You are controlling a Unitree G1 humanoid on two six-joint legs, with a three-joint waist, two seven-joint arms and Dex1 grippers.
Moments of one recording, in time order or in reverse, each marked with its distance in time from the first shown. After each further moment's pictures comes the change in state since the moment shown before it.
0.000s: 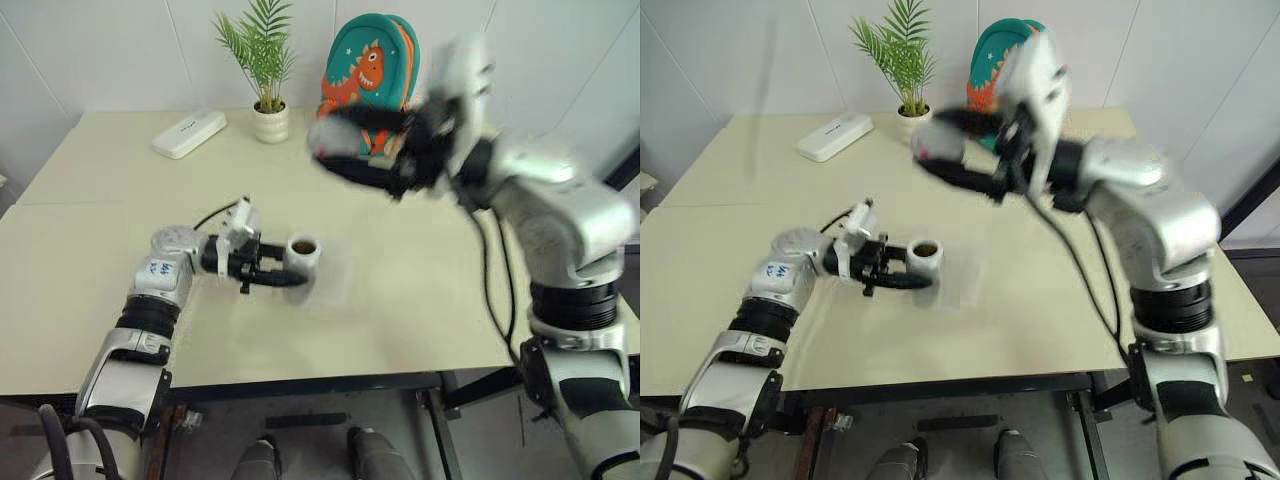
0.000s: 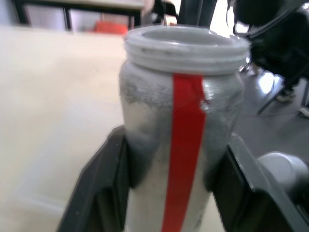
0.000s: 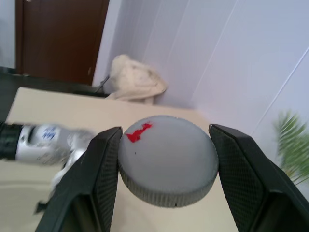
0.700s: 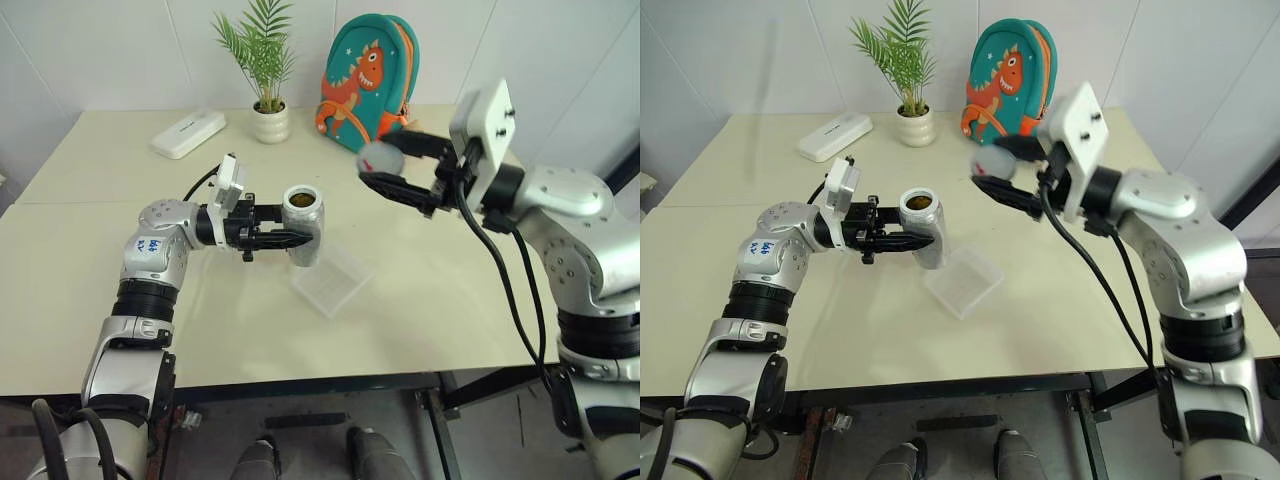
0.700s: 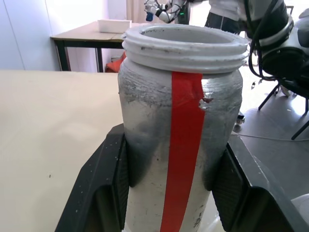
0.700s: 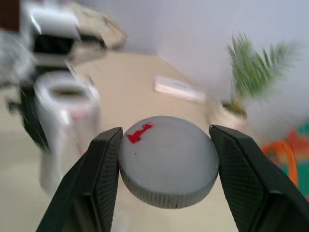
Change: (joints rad) left arm -0.081 -0.016 0.152 -0.121 -0.055 0.109 0.110; right arm 0.329 -0.169 -0.051 -0.048 -0.107 0.046 -0.109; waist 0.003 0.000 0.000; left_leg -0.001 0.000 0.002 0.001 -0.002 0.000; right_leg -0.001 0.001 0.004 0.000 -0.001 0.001
